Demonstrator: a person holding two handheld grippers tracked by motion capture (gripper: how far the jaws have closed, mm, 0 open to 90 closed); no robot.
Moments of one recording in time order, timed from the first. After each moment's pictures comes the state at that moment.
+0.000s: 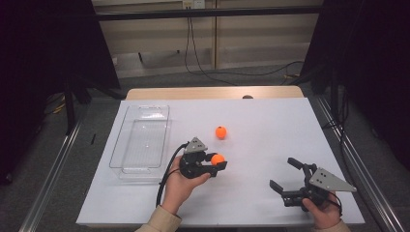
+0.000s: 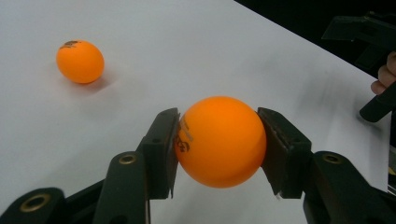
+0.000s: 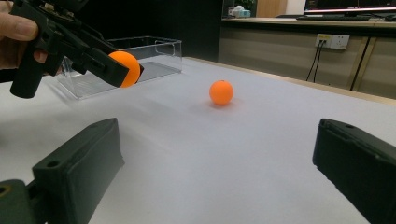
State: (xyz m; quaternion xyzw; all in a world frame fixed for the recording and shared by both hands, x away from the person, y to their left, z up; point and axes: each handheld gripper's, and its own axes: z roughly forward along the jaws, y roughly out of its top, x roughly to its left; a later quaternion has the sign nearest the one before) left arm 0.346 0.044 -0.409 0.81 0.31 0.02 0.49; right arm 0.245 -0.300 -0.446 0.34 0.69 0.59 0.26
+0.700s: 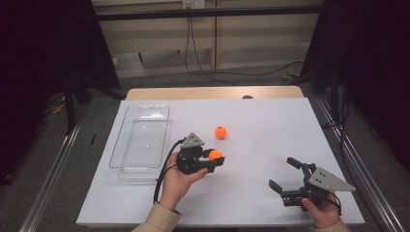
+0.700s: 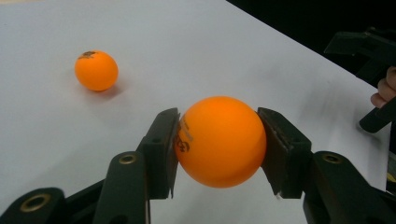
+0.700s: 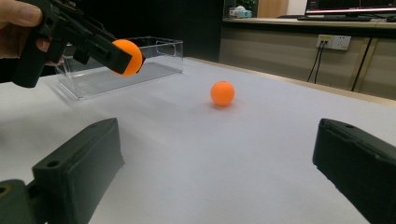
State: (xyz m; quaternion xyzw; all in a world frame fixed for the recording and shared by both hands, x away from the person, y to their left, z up) left arm 0.354 0.049 -0.399 0.81 0.33 0.02 0.49; right arm 0.246 -0.298 -0.446 0.34 0.69 0.59 0.26
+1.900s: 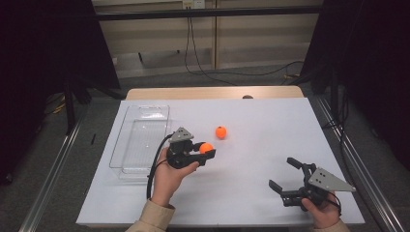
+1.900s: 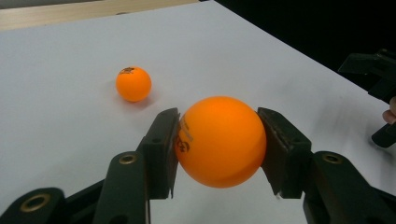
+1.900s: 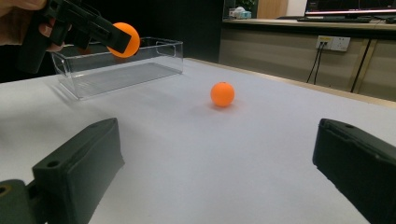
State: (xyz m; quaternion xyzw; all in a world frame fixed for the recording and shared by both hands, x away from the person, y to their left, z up) left arm 0.362 0.072 -0.385 0.79 0.34 0.04 0.50; right arm 0.246 -0.298 -0.445 0.34 0.69 0.59 0.26
